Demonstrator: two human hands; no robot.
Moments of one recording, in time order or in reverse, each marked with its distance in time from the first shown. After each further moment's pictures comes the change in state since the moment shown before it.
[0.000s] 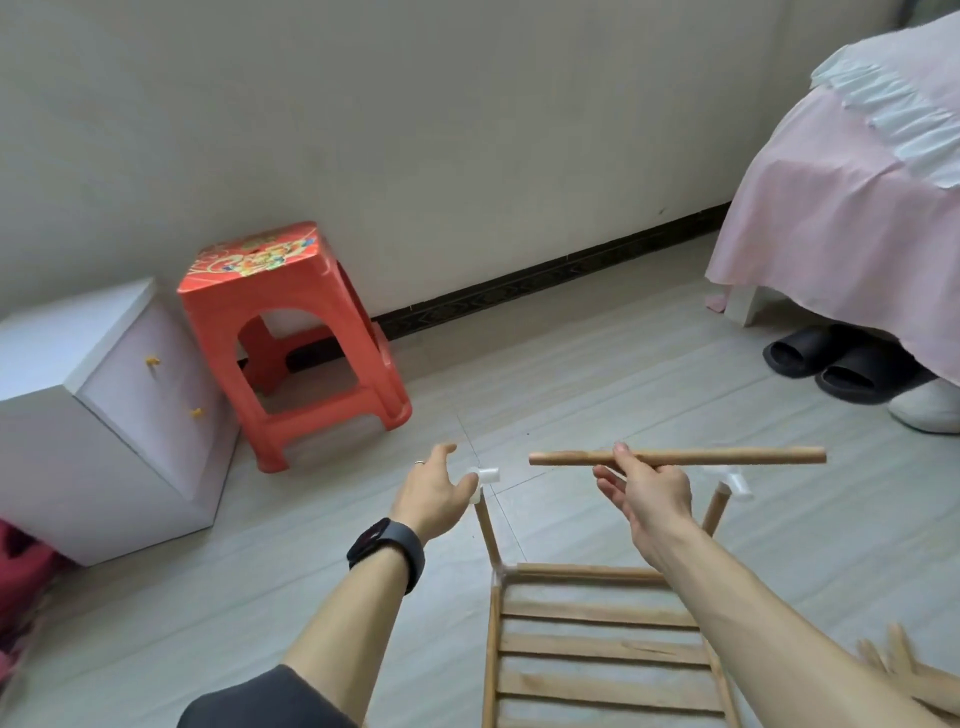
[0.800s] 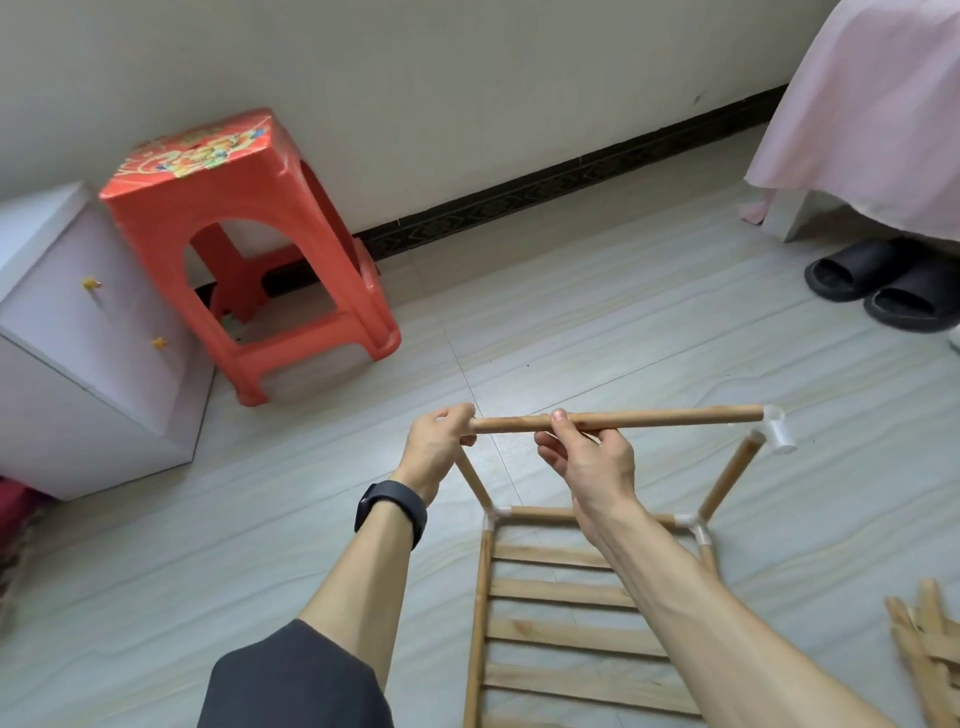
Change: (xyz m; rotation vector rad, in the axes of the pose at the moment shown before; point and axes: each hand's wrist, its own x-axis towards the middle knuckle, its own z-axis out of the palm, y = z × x) left_hand 0.055 -0.017 0.064 -0.685 0.028 -0.260; right_hand 0.024 0.075 0.032 0.020 -0.124 0.028
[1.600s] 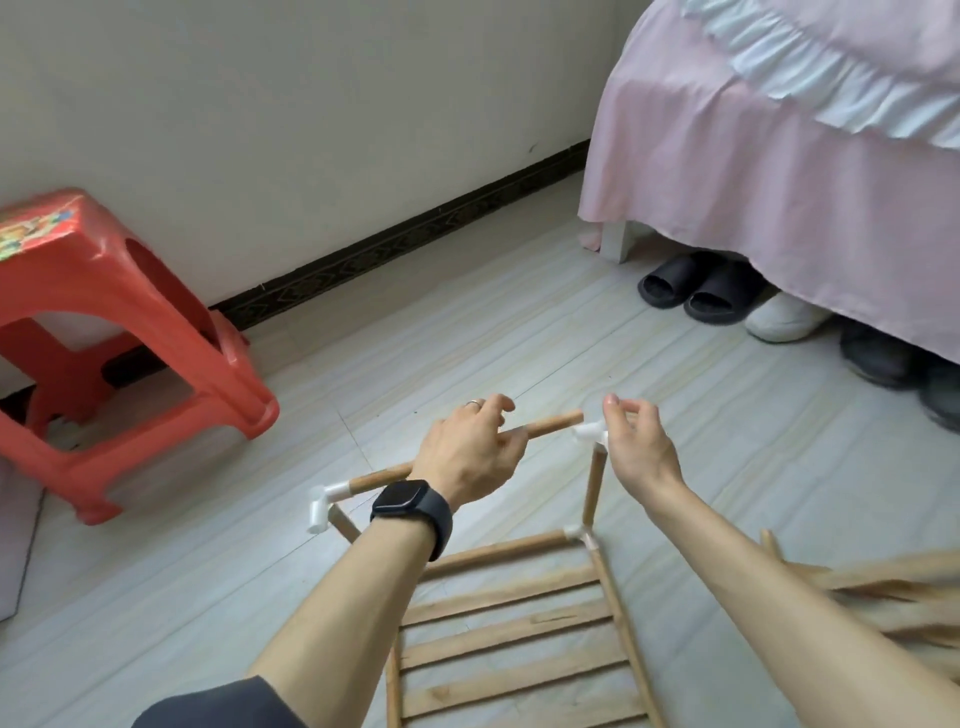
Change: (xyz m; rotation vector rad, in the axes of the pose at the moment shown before) left_hand -0.037 0.078 0.138 0.979 -0.282 0.729; right_hand 0.036 -0.107 -0.146 -0.781 0.307 -0.215
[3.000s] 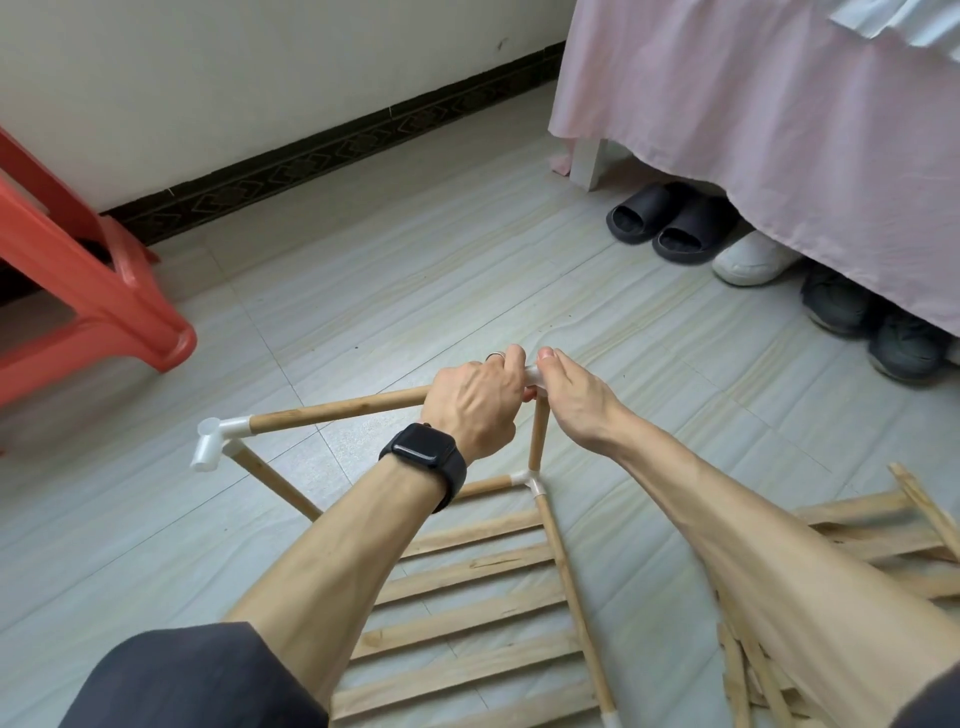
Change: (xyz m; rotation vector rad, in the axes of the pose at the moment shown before) left_hand 0.029 0.053 0.048 0.396 -0.056 0.207; right_hand 0.030 0.014 0.004 -0.183 -0.401 -0.163
